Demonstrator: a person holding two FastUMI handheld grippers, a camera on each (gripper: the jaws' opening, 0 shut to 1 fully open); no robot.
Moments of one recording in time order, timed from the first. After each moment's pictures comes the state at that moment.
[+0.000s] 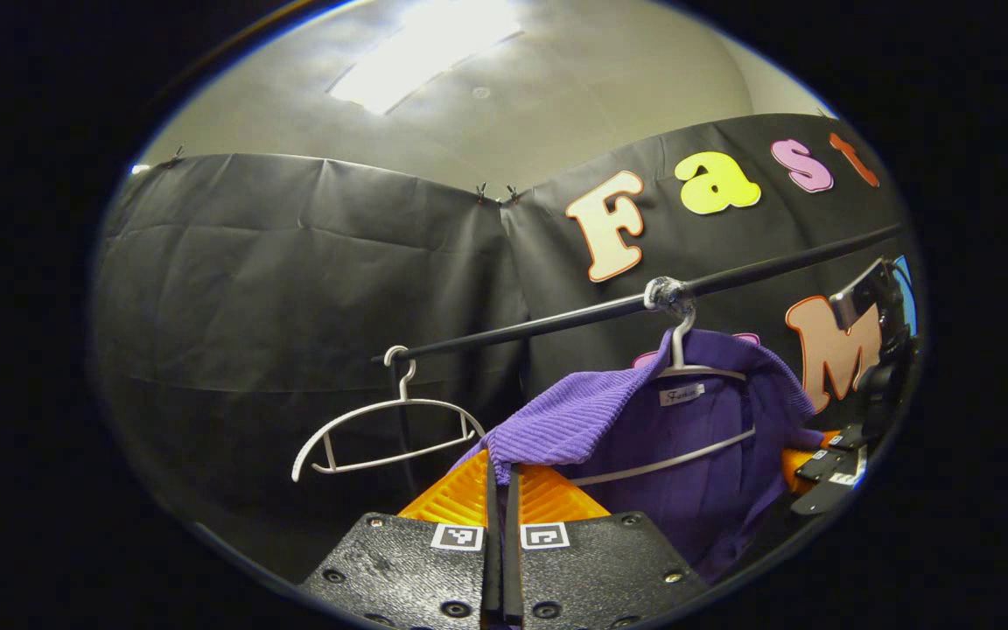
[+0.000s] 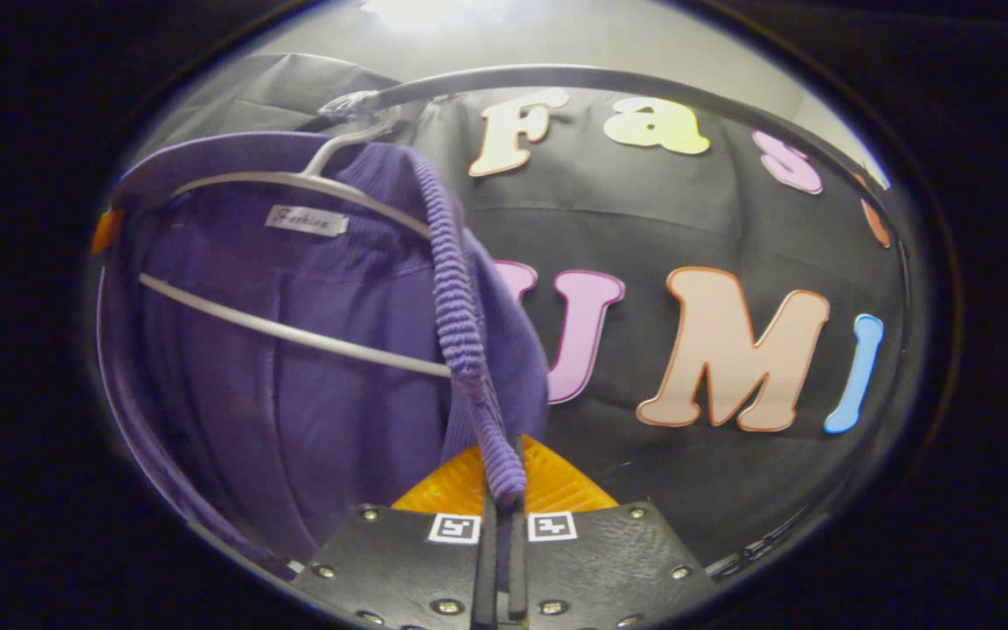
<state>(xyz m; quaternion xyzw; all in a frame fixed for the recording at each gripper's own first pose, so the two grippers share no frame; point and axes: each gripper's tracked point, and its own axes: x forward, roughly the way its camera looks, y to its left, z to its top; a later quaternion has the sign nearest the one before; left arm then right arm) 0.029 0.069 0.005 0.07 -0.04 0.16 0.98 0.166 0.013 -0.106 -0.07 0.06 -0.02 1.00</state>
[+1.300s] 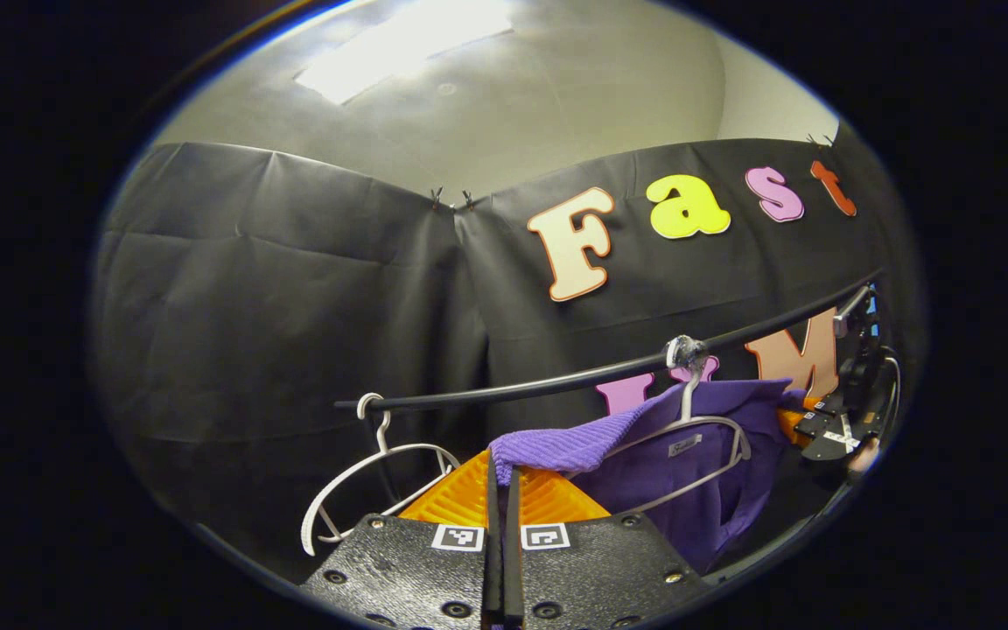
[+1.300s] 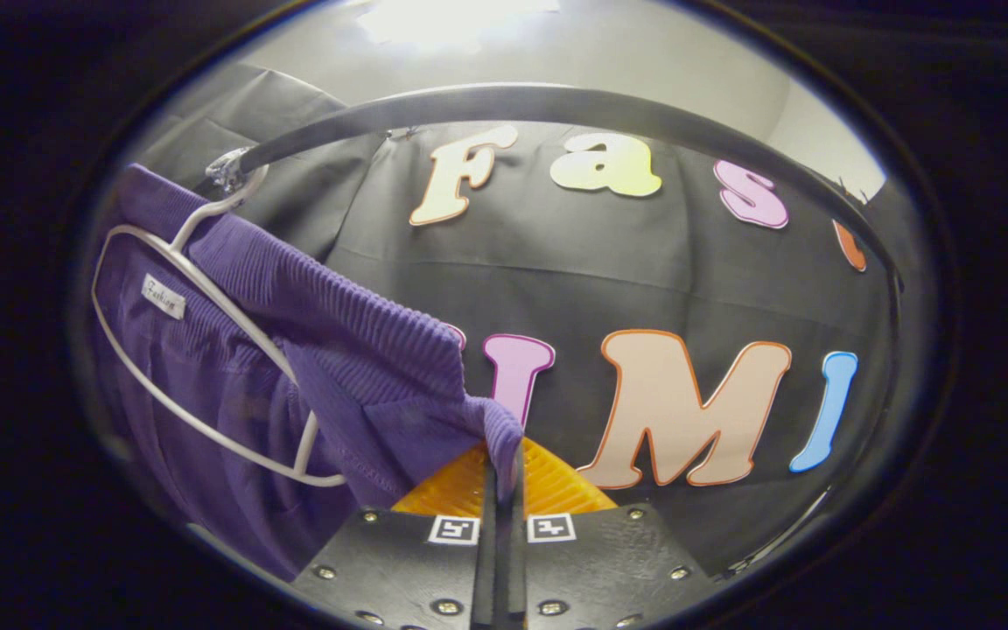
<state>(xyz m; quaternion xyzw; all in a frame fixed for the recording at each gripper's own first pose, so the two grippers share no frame) 0.054 0.107 0.075 0.06 -0.03 0.02 1.00 0.216 -0.042 -0.045 -0.07 -0.03 -0.07 0.99</state>
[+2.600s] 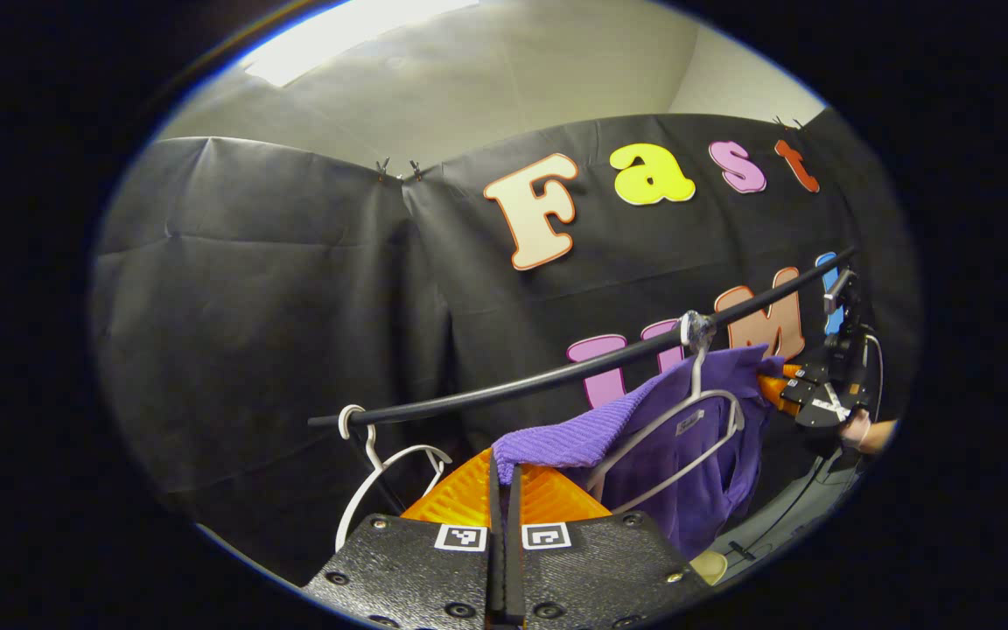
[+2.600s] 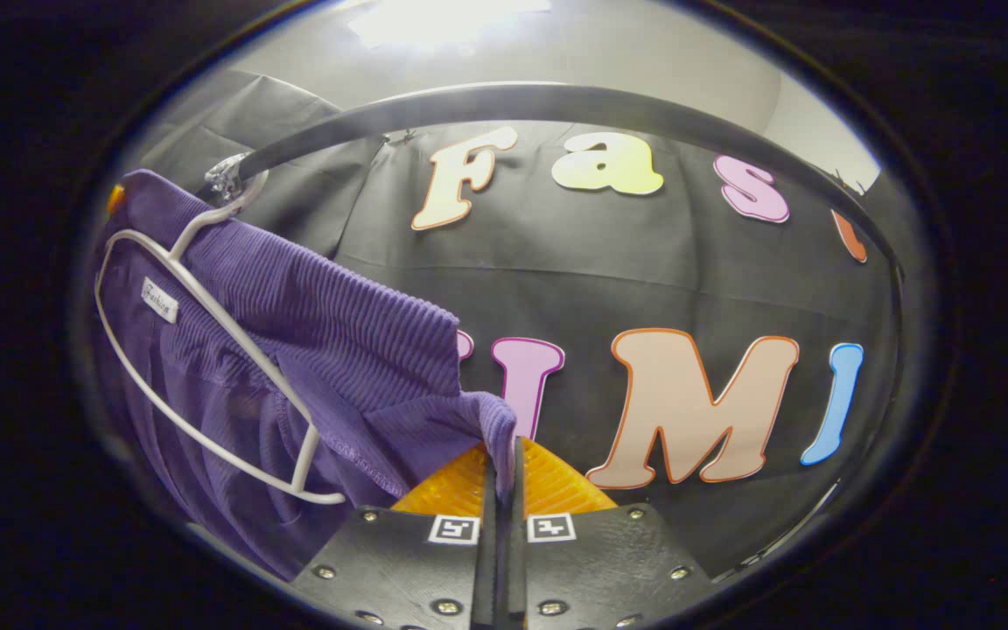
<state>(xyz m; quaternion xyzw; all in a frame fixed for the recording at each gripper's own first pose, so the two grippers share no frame) 0.091 0.143 0.073 0.12 0.05 -0.07 0.99 0.219 -0.030 -0.045 -0.06 -0.03 -0.06 1.00</state>
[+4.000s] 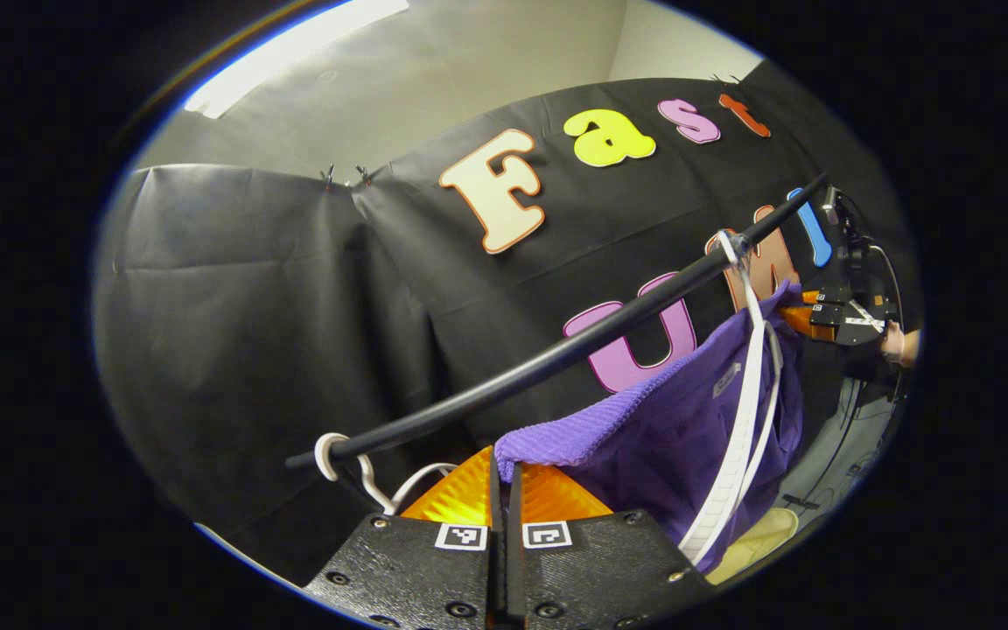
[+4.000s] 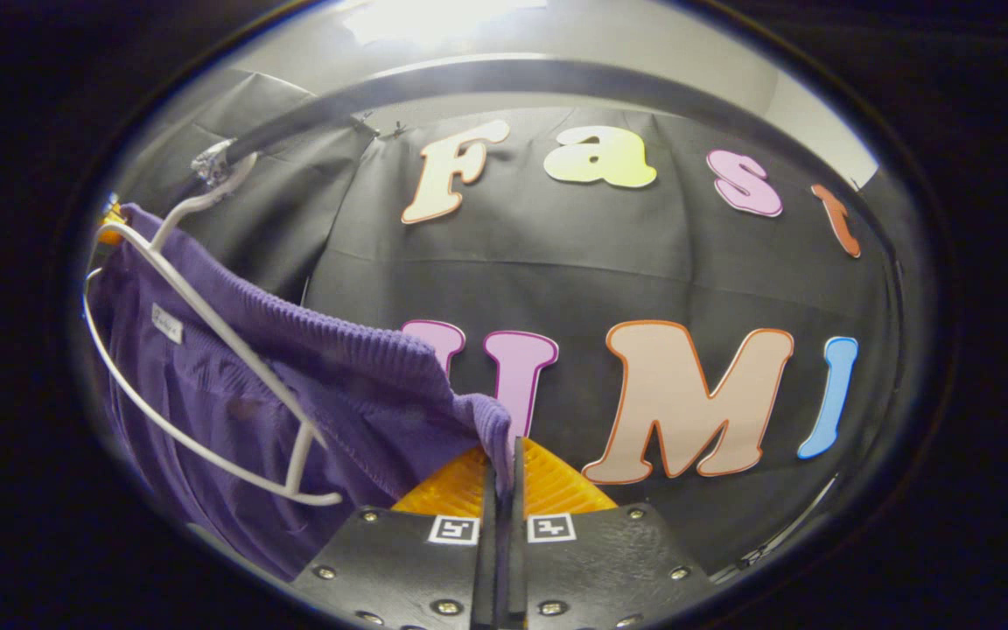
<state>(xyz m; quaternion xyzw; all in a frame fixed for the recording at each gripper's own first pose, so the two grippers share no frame) 0.156 0.162 0.037 0.19 0.05 -0.12 0.97 0.226 -0.034 -0.052 -0.05 -0.02 -0.08 0.99</state>
